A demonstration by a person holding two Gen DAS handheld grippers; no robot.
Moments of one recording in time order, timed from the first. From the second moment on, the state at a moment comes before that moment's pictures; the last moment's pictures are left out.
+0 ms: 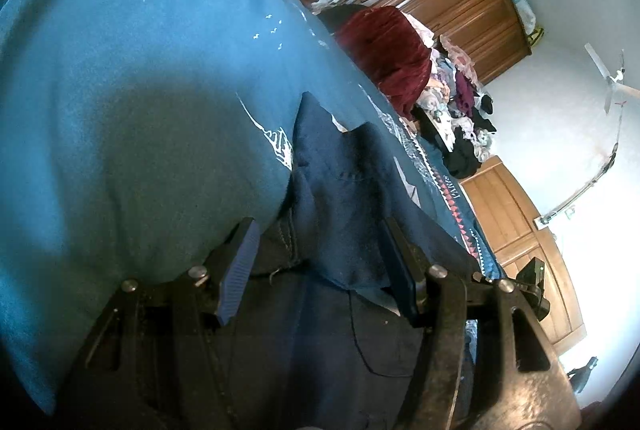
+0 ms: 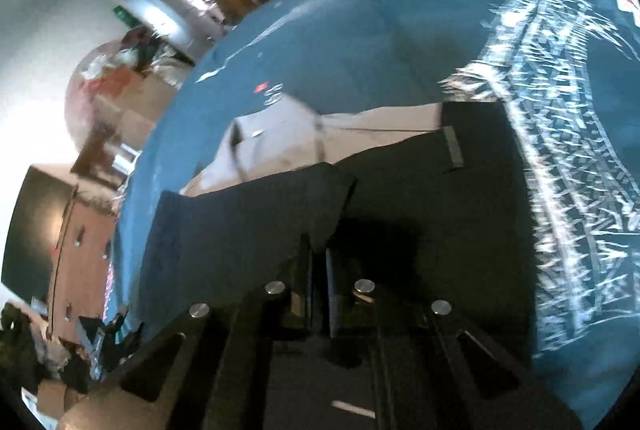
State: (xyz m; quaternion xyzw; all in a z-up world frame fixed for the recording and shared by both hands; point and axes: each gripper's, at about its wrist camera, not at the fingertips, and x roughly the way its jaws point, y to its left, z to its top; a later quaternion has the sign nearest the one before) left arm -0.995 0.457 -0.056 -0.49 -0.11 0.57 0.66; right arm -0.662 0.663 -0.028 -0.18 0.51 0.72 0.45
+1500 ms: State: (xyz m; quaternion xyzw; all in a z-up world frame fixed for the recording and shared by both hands) left arm -0.972 0.533 -0.050 -0.44 0.08 0.66 0.60; right arm -0.970 0.762 -0.091 -0.25 0.55 0.77 0.21
